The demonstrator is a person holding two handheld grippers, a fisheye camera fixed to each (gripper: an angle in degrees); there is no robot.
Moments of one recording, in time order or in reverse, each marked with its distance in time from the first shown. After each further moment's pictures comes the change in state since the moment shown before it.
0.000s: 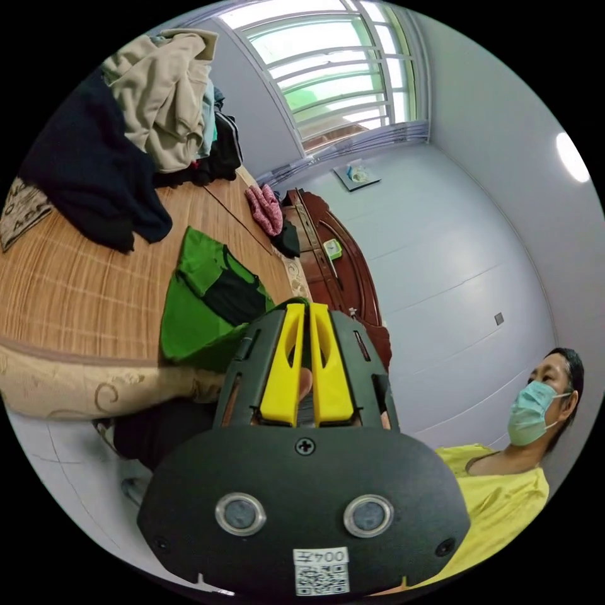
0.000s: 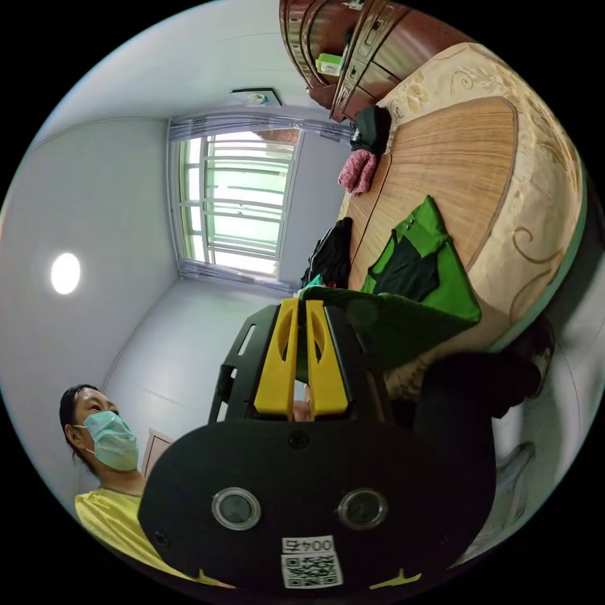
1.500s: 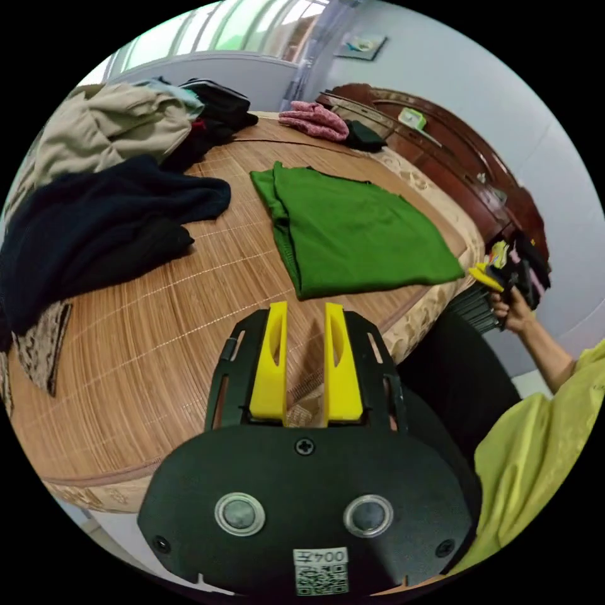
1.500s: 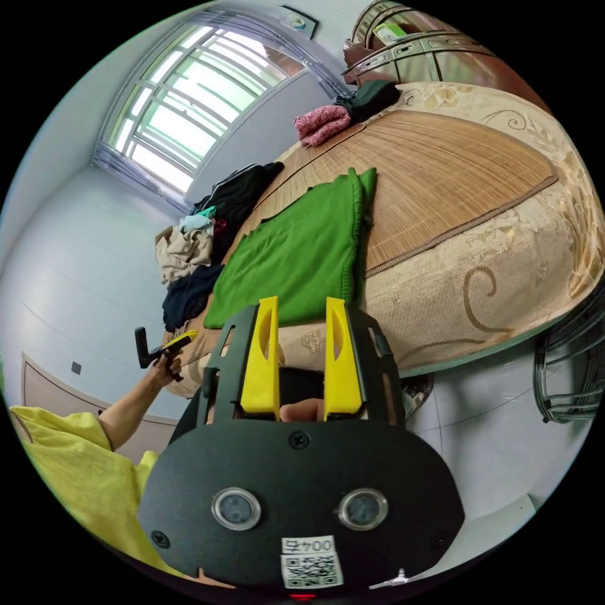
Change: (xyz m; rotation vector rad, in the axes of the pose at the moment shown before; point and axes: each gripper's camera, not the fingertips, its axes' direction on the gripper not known) left arm 0.082 -0.067 0.280 -0.402 -0.711 0.495; right arm 0.118 0.004 0.166 -0.257 0.588 -0.345
